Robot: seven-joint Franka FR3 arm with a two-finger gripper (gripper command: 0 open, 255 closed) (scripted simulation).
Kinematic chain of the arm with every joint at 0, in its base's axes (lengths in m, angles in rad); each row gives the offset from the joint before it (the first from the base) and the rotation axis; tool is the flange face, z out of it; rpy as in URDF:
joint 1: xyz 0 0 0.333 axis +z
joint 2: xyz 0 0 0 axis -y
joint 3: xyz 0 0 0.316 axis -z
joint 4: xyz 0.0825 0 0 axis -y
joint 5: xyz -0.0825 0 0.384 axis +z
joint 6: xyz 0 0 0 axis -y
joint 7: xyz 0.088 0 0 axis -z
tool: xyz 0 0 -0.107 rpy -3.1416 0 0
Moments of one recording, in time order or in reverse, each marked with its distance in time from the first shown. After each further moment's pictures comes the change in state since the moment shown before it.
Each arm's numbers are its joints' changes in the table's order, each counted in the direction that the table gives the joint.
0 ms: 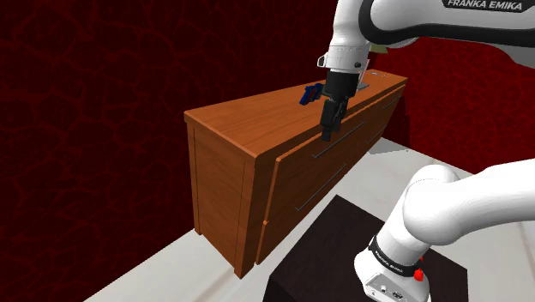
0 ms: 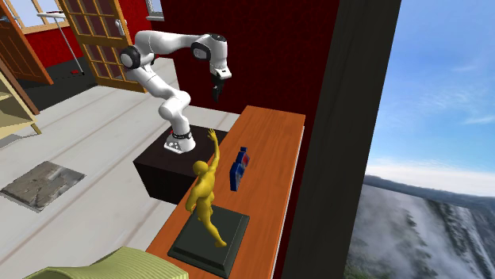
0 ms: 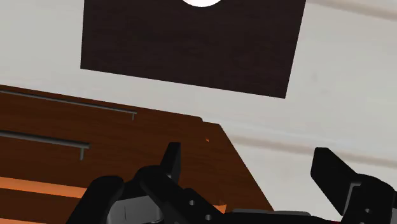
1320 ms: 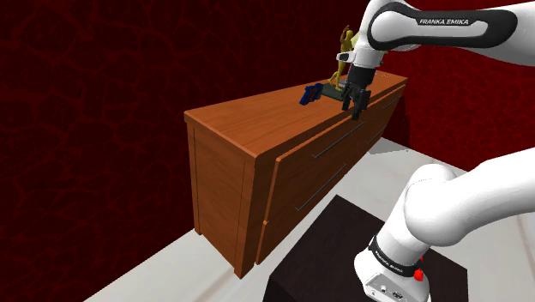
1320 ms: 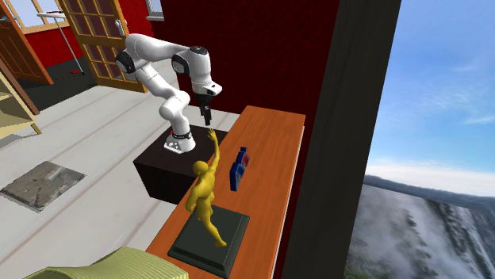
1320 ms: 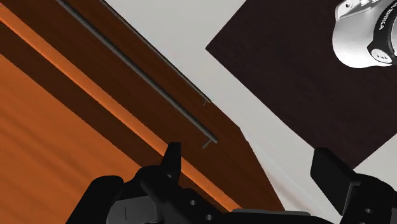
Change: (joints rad) arm 0.050 -0.104 0.482 0.096 -0.391 0.130 -0.882
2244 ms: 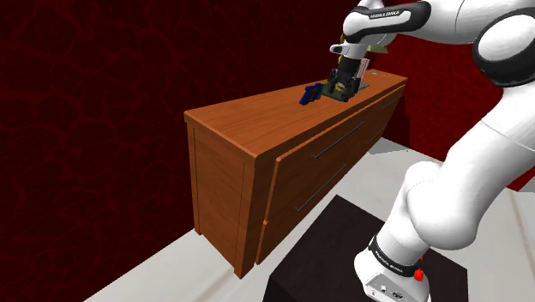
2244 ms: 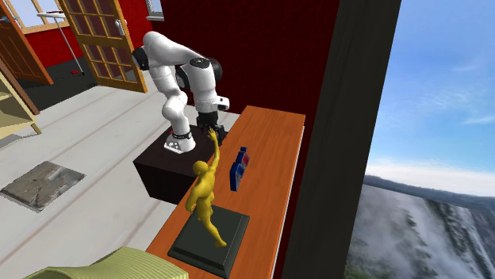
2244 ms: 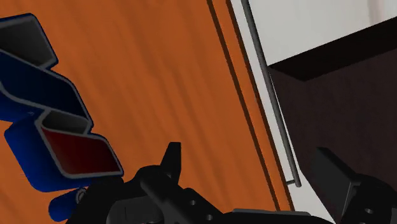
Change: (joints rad) arm 0.204 -0.475 0.429 0.413 0.126 0.168 -0.758
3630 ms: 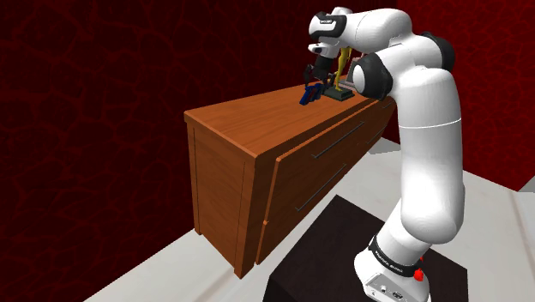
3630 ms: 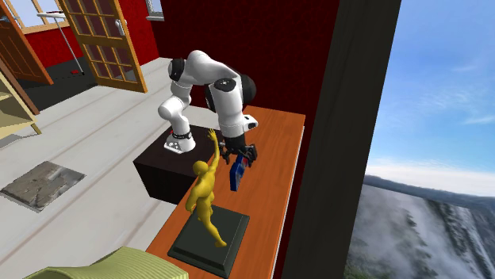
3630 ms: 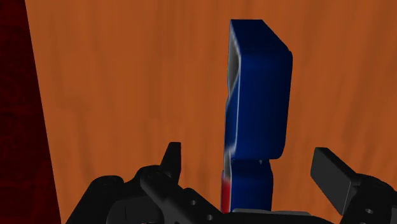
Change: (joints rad) arm -0.299 -0.710 -0.009 0.603 0.605 -0.084 -0.719
